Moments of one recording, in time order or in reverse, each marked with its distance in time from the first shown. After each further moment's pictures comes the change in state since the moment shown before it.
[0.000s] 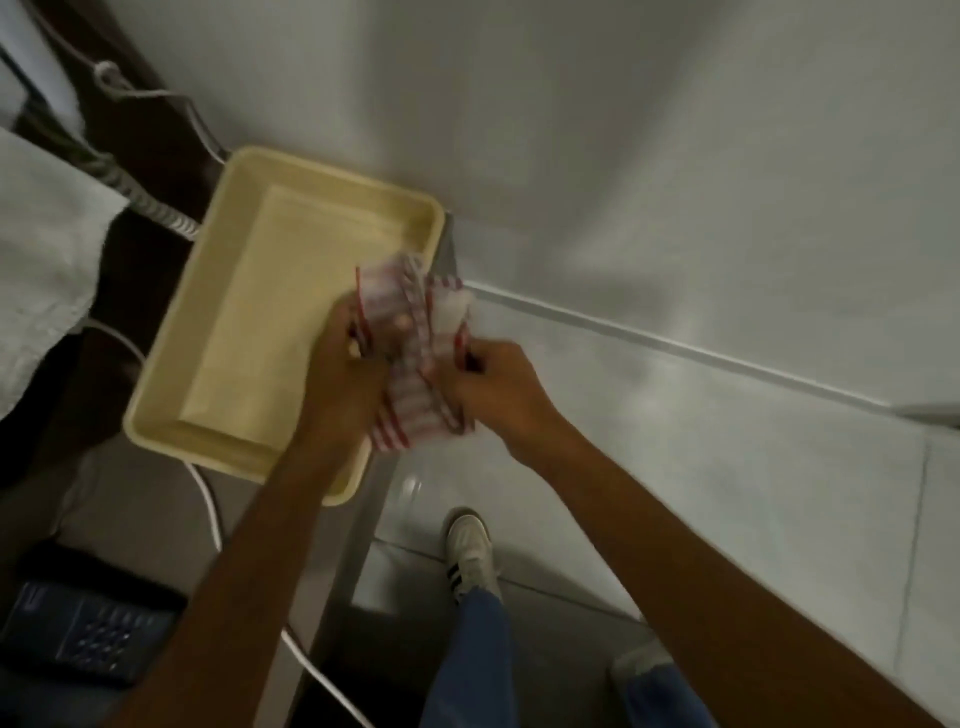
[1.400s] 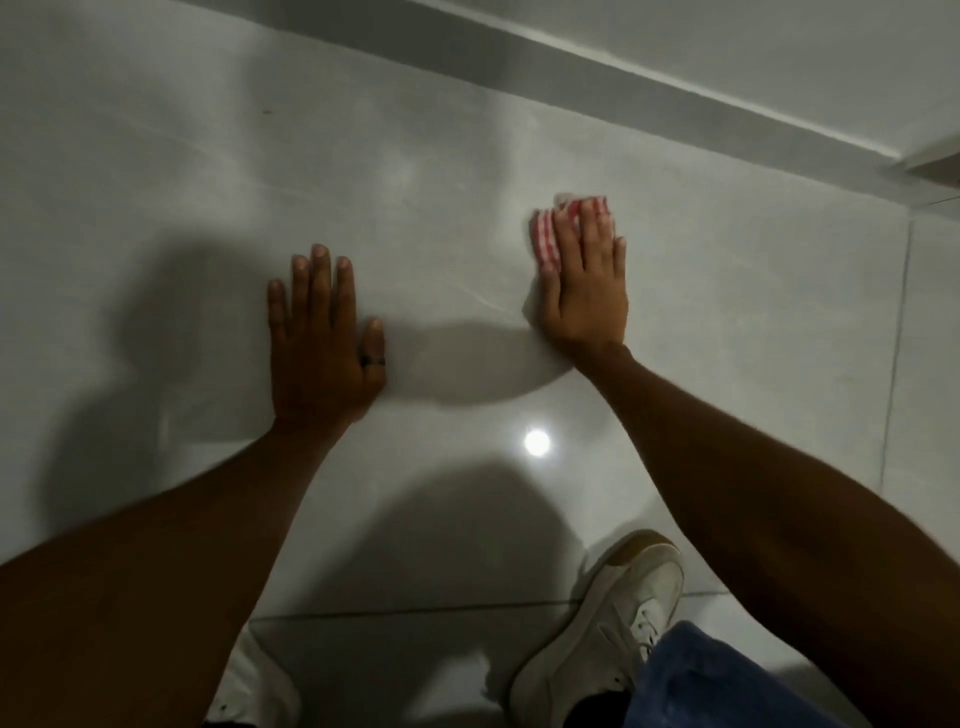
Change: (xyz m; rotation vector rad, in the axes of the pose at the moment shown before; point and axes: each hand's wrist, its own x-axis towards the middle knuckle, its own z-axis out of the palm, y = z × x) left_hand 0.013 -0.498 0.404 1.000 -0.057 0.639; right_hand 0.205 0.619 -0.227 -1.004 0.686 -0.179
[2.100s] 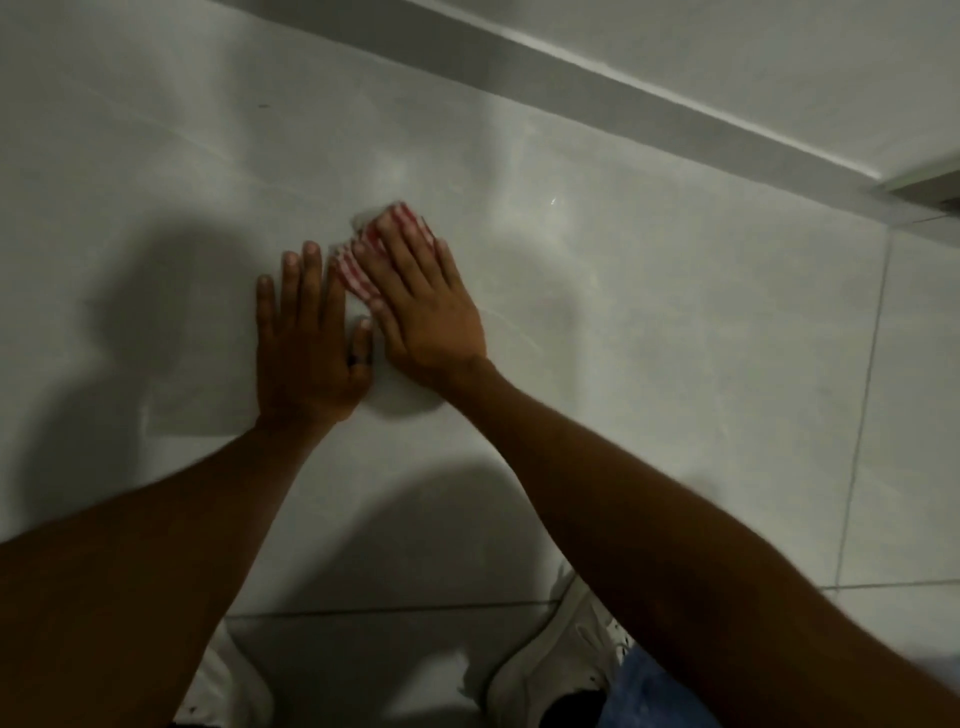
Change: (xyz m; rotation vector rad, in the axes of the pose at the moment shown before) left_hand 0.002 0.000 -0.006 0.027 -0.013 0.012; right_hand -0.014 -0.134 0.025 0.055 -0.094 -0.430
